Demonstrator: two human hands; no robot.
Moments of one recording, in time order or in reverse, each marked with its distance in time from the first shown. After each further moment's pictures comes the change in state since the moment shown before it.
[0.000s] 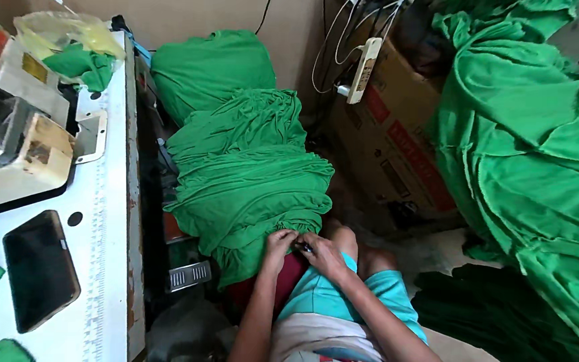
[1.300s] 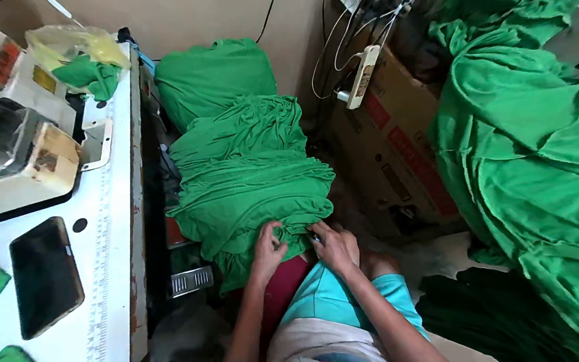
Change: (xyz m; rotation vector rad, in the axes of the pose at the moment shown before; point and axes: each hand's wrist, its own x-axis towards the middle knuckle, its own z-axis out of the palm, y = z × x) left_hand -0.023 0.044 -0.031 0.655 -0.029 0.299; right_hand 0.019 0.013 -0.013 0.026 0.133 0.073
